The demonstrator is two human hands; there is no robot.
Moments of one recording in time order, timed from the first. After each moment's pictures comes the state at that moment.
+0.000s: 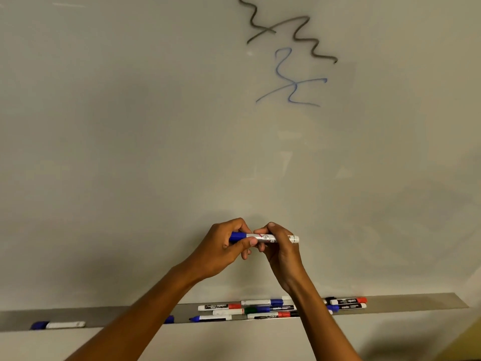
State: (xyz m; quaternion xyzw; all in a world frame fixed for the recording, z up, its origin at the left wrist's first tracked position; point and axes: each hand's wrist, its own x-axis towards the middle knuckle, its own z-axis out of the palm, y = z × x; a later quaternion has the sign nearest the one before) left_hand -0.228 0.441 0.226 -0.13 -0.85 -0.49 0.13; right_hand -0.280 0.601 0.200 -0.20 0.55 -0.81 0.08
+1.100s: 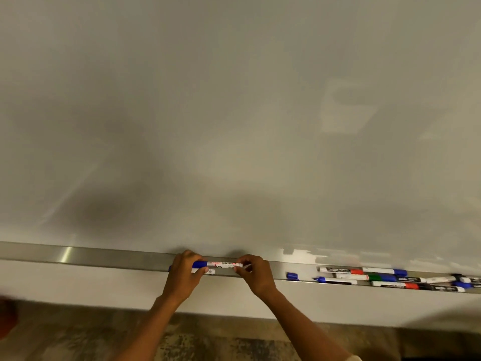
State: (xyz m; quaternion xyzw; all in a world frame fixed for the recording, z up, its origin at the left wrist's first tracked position) left_hand -0.064 0.024 -0.048 0.17 -0.91 -0.36 0.11; right_hand -0.166 0.226 -0.032 -0.19 0.86 -0.43 0.20
